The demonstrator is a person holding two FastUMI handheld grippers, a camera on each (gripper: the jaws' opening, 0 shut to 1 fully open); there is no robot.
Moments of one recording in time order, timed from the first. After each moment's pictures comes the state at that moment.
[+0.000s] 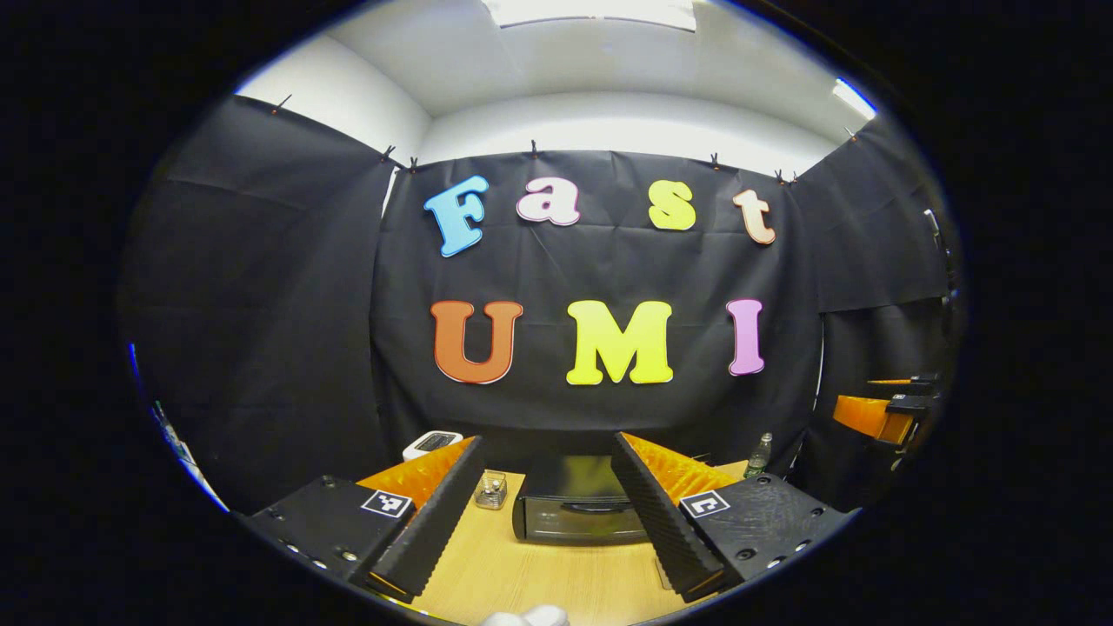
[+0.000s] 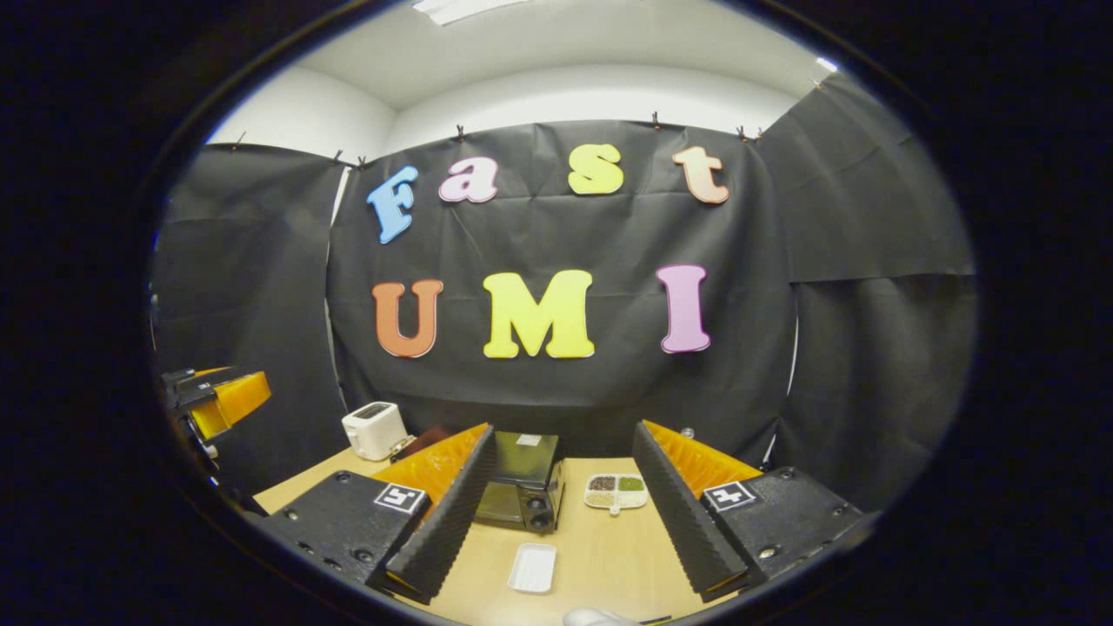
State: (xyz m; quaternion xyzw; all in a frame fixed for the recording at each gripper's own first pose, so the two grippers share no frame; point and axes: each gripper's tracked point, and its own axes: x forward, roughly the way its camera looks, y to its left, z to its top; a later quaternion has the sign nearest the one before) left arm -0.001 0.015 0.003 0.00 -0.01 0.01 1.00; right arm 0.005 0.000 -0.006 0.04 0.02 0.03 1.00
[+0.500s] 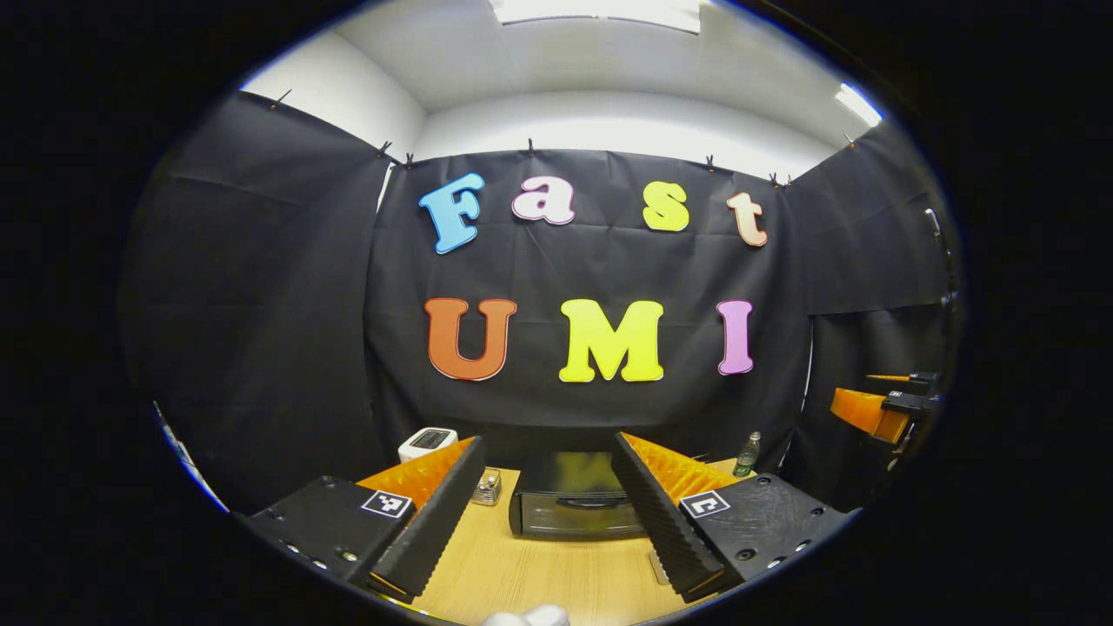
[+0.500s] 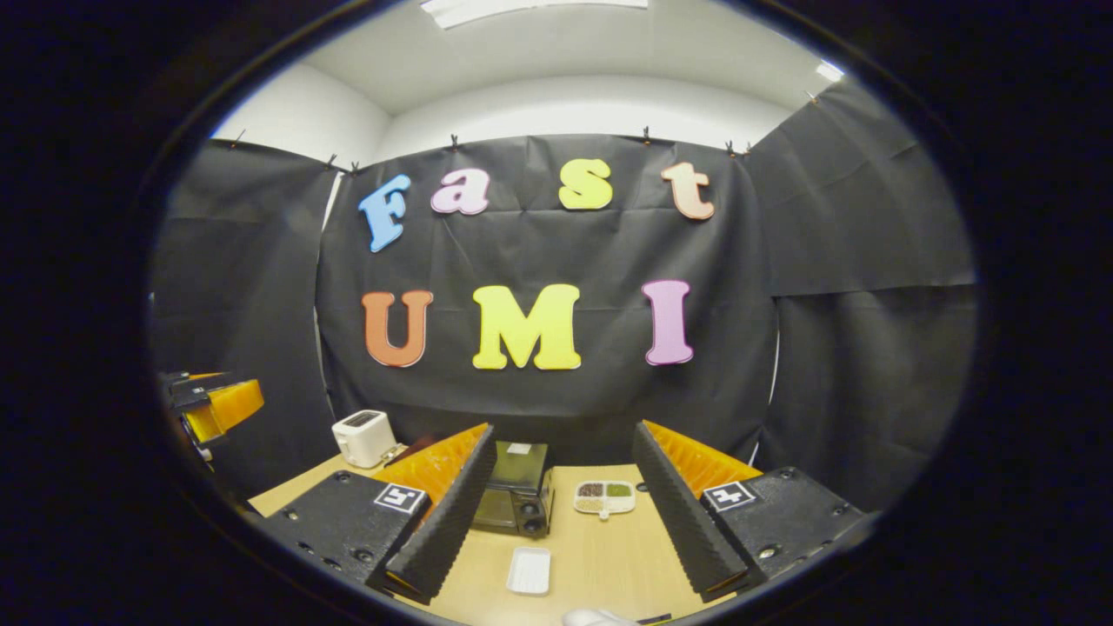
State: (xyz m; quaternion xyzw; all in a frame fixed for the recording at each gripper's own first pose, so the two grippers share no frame) left arm -0.012 0.018 0.001 -0.01 0.00 0.00 1.00; right arm -0.013 0.002 0.010 0.04 0.00 0.01 1.00
